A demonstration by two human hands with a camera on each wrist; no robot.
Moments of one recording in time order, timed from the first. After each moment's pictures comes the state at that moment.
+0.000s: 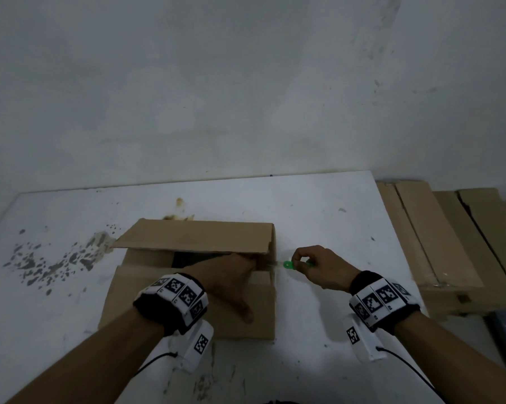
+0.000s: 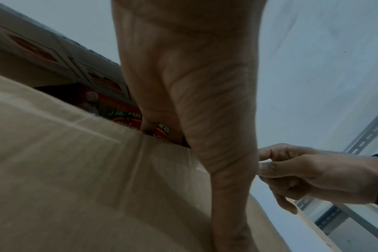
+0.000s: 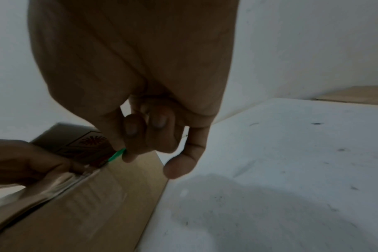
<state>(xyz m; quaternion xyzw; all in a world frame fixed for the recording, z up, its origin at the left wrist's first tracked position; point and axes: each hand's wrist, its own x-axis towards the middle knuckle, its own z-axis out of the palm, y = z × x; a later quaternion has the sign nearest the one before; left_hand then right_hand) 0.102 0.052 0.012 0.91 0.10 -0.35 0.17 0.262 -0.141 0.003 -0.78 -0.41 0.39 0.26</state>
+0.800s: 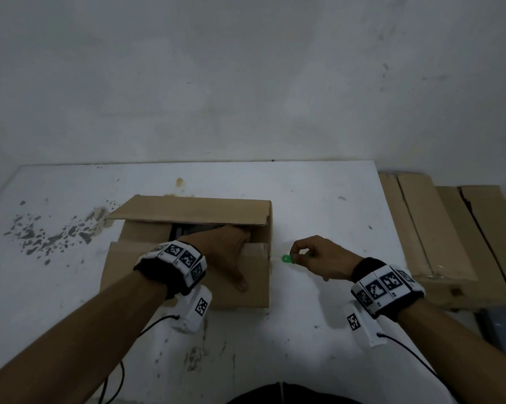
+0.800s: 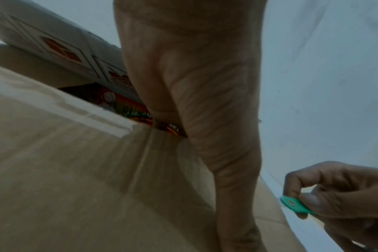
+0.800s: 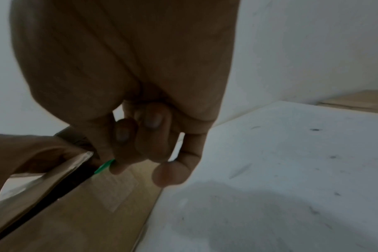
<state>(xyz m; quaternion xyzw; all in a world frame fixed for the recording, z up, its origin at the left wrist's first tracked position) 0.108 0.052 0.018 0.92 0.13 -0.32 0.19 0.262 -0.155 0.004 -0.75 -0.42 0.45 0.23</state>
